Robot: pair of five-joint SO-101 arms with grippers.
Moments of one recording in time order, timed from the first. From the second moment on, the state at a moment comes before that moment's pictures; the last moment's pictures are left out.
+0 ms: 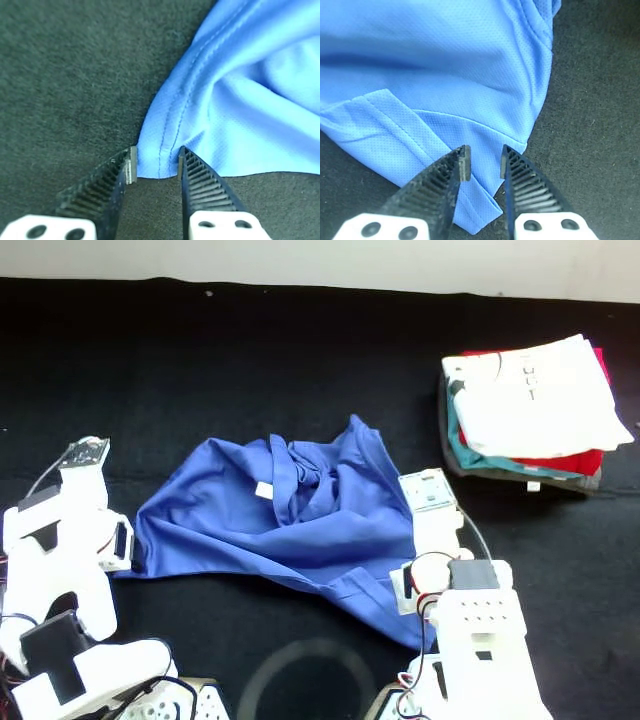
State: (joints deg) left arm -36.5 -8.0 46.5 57.5 -27.8; right arm -9.0 -52.2 70.6 64.3 11.9
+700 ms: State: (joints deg) left arm -34.9 -8.8 49.4 58.3 -27.8; right arm -9.0 -52.2 70.6 64.3 11.9
